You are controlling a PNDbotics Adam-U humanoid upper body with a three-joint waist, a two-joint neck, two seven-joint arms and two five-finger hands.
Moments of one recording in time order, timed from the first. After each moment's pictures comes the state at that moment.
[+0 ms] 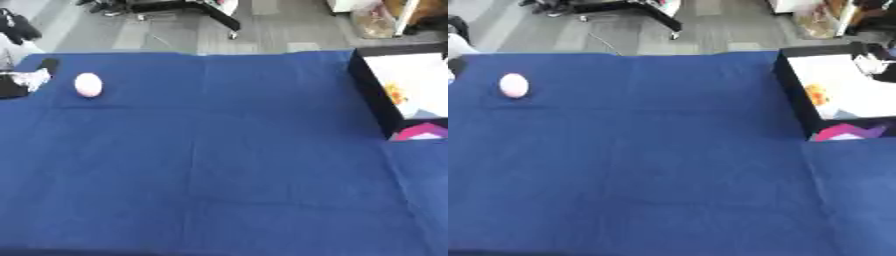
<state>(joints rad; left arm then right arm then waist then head) -0.56 0.71 -0.01 -1.47 -0.64 -0.06 -0.07 -0.60 -0.81 0.01 -1.36 0.41 -0.73 0.09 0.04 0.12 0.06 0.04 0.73</state>
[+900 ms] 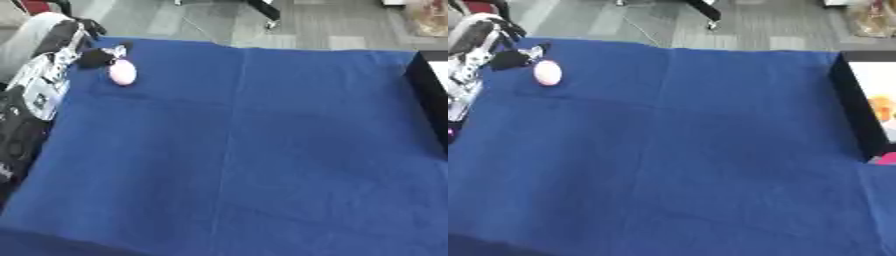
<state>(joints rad) -0.86 0.62 0.02 -0.87 -0.76 0.10 0.00 -0.55 -0.82 -0.01 -1.66 0.09 -0.65 0.32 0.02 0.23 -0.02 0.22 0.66</state>
